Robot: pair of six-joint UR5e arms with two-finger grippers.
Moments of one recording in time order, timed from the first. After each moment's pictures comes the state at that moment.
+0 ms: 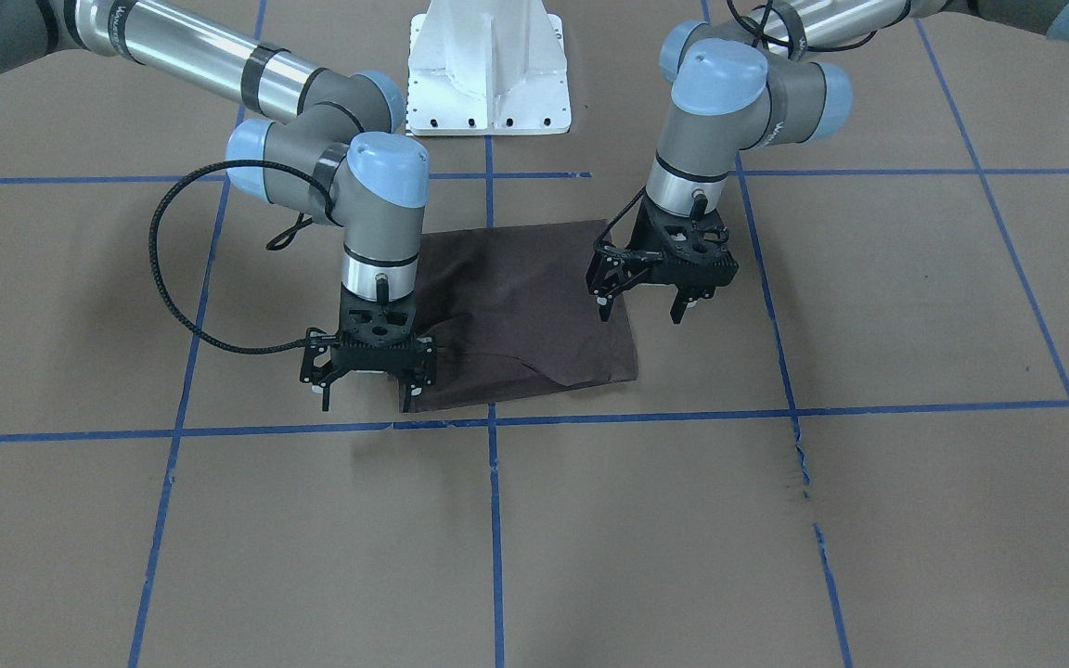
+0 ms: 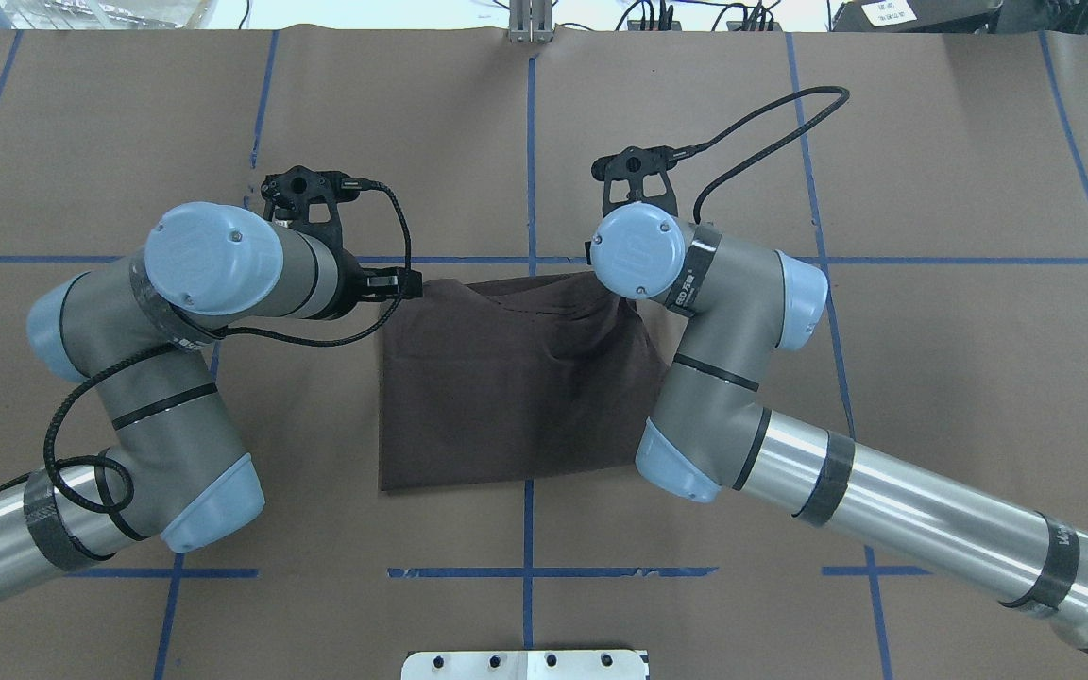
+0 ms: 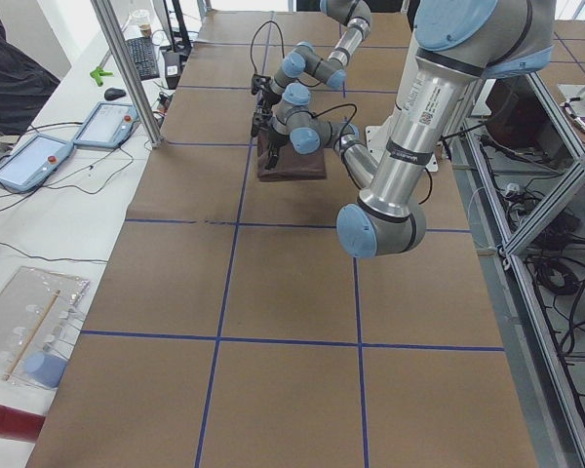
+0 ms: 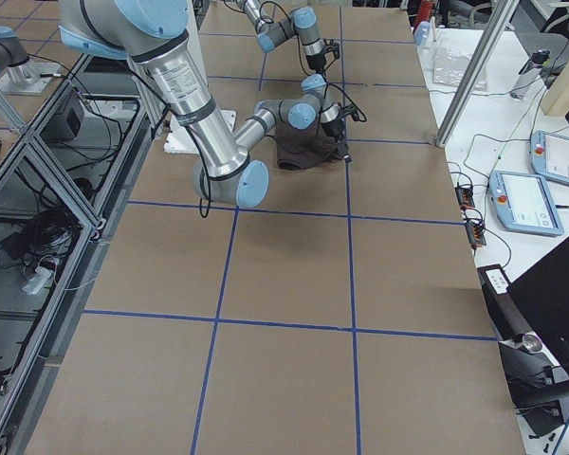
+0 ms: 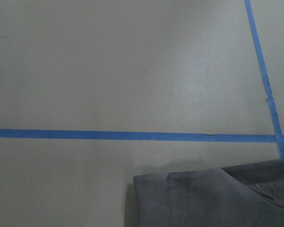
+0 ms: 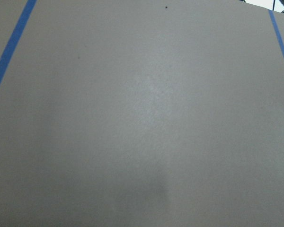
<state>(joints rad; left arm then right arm) -0.59 -2.05 -1.75 -1.87 -1.69 -1.21 0.58 -0.86 1.43 -1.45 1.39 1.06</state>
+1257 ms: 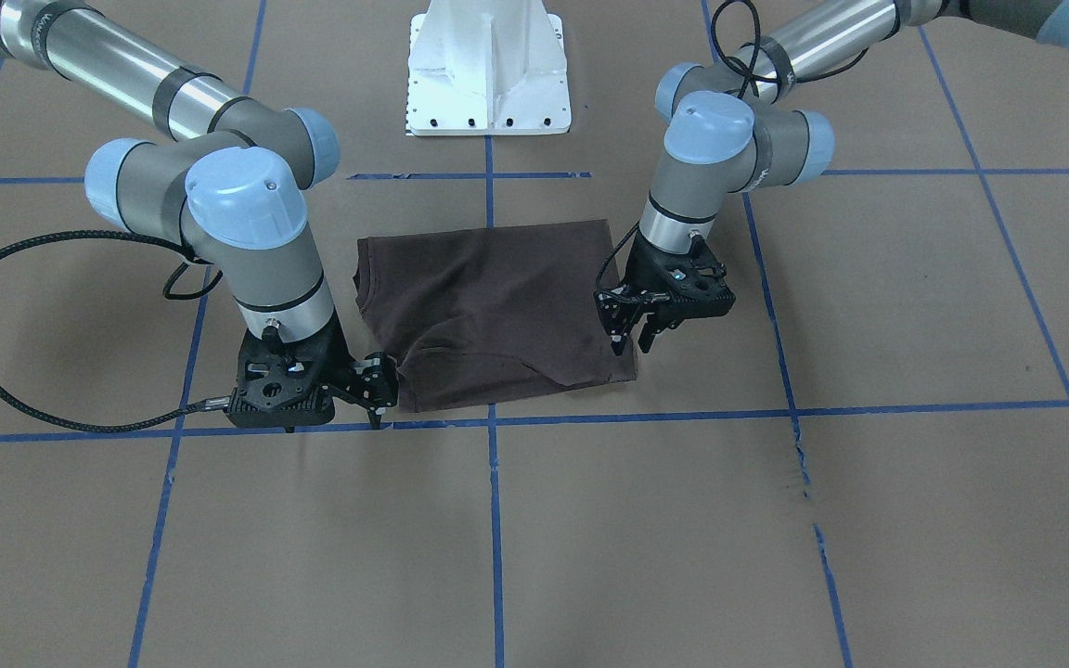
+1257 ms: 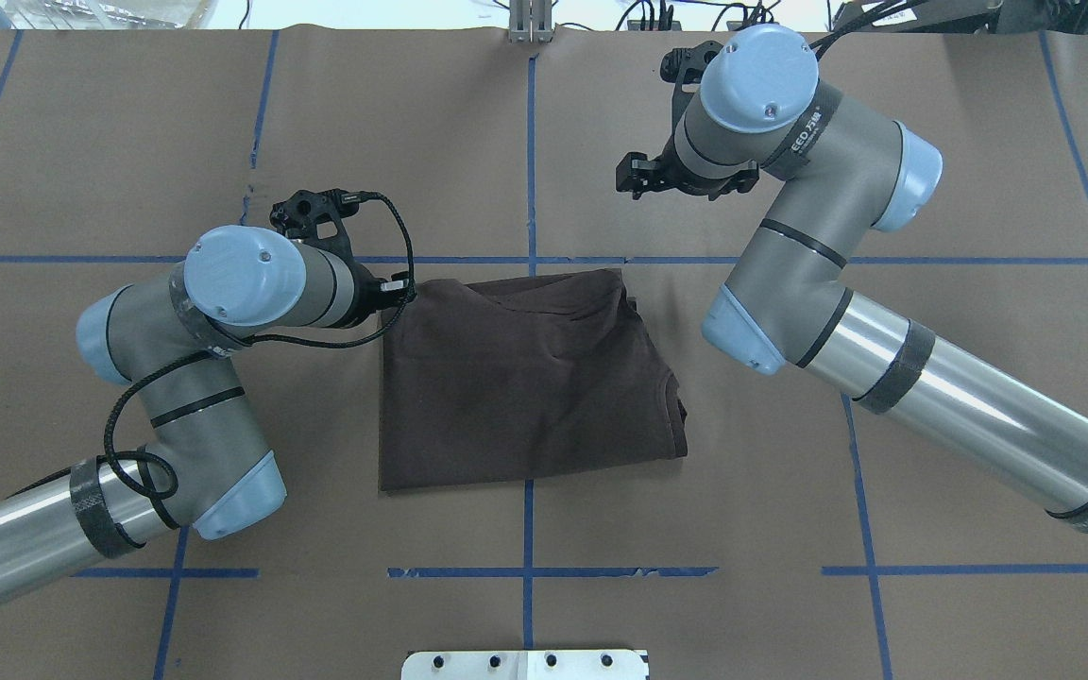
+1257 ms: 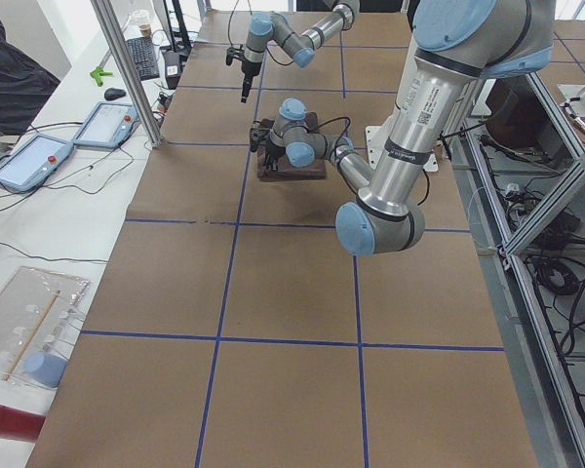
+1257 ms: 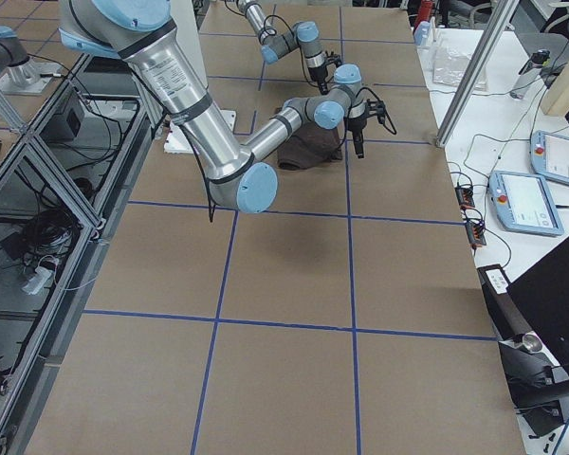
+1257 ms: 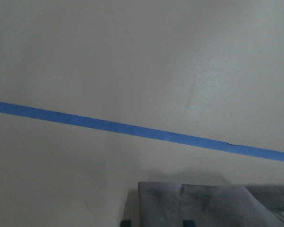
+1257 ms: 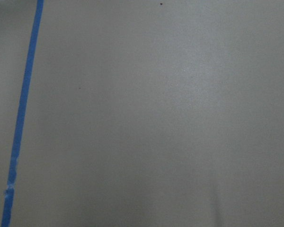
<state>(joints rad) -0.58 -2.08 -1.59 -2.02 -1.68 -1.41 0.76 -0.88 1.47 -1.36 1.82 1.06</state>
